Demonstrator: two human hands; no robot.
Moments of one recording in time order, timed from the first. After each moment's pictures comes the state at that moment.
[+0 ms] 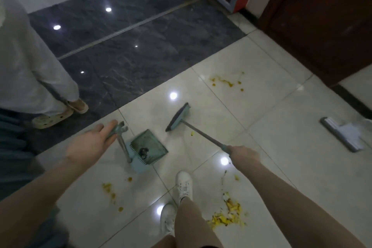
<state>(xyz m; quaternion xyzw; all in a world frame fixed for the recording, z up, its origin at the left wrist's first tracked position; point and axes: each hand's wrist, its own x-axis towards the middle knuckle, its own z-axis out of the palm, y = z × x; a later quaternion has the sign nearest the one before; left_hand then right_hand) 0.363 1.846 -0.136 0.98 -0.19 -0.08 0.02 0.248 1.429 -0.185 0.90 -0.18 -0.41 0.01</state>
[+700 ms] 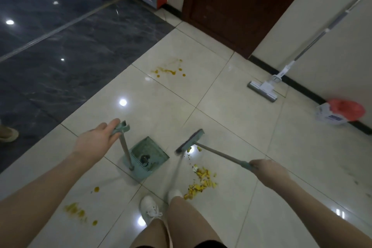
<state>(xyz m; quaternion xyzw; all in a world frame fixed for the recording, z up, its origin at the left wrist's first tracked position) 0.287 1.770 -0.158 0.93 -0.36 -0.08 0.10 -0.062 1.388 -0.109 0.86 -0.39 -0.33 -0.03</state>
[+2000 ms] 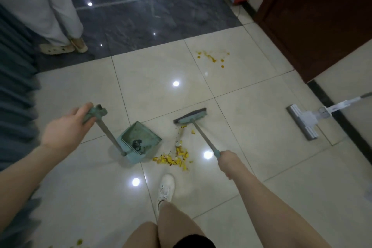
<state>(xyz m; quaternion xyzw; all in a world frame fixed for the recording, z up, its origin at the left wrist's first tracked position) -0.164 1.621 -0.109 1.00 0.02 -0.01 0.01 -0.209 1.183 -0.214 0.88 -0.26 -0.37 -0.17</state>
